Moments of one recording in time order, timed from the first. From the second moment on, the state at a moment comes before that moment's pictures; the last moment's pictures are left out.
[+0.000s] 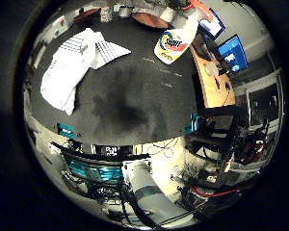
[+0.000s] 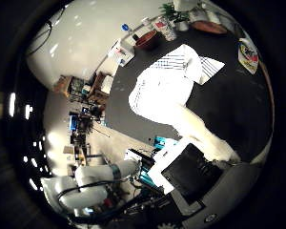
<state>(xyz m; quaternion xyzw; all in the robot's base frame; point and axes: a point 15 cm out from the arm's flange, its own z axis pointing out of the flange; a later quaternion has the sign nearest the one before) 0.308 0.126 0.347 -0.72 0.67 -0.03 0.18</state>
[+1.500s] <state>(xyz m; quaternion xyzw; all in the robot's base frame) 0.353 0.013 0.447 -0.67 0.68 -0.15 0.23</state>
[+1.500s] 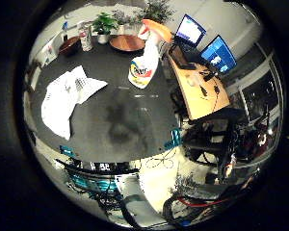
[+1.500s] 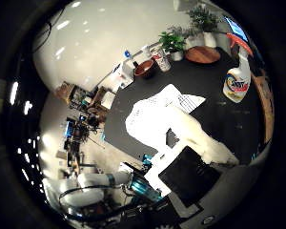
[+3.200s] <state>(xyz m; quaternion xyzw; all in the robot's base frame) 0.470 -0.209 0.359 -0.46 0.70 0.00 0.55</state>
